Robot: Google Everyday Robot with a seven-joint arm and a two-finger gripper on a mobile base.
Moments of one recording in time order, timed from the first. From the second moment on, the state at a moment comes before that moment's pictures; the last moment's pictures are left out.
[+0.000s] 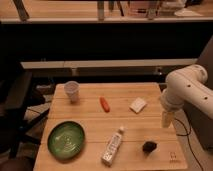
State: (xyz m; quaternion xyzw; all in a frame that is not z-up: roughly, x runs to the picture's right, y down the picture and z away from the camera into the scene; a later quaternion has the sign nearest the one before) arm 0.285 0.104 0.684 -0.28 0.02 0.02 0.96
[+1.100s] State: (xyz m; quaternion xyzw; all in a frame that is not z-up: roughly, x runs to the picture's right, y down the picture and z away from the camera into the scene) arm 0.272 0.137 0.681 -0.30 0.01 0.02 0.95
